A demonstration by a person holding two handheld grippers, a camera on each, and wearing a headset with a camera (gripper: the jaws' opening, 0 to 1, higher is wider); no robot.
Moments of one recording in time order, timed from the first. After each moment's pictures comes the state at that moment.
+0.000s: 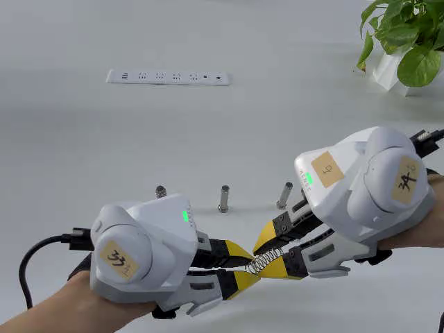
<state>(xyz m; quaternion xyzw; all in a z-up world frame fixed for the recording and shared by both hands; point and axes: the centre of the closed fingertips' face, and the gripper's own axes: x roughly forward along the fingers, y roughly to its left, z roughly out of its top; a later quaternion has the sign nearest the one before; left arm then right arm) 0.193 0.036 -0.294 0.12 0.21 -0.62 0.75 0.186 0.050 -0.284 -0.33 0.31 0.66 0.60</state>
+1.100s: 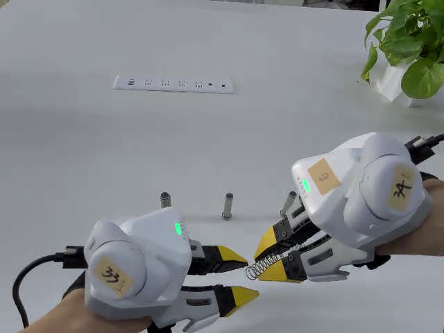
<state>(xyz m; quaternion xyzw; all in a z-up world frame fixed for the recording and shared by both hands) 0.197 0.051 -0.298 0.10 0.22 -0.59 0.77 0.191 0.054 -0.283 -0.35 0.31 0.66 0.59</state>
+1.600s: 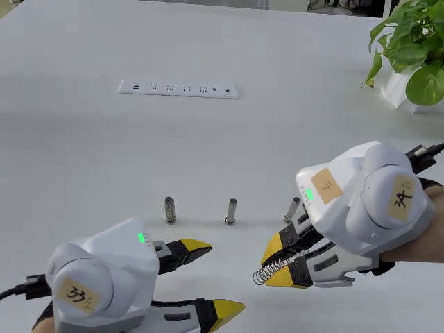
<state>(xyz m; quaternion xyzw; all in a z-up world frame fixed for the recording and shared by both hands) 0.212 0.091 -0.301 0.06 0.23 -0.50 0.83 0.194 0.048 -0.287 -0.36 0.32 0.65 0.58</state>
